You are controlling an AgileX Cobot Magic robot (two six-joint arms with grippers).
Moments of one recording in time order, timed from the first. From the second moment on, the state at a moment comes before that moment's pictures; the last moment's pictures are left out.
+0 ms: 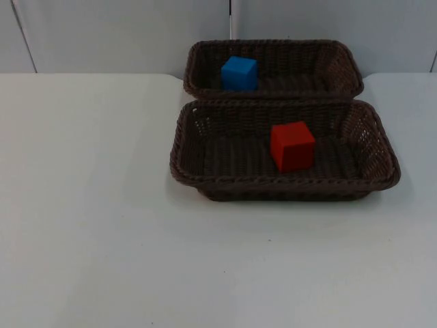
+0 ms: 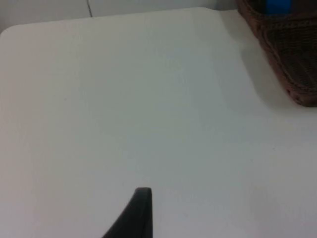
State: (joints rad) right arm 0.56 0.00 -0.52 -0.02 1.08 -0.01; left arm -0.08 0.00 -0.50 -0.02 1.07 0.02
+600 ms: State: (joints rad) right arm 0.56 0.00 -0.52 -0.02 1.08 -0.01; left arm 0.06 0.00 -0.50 -0.01 1.07 0.02
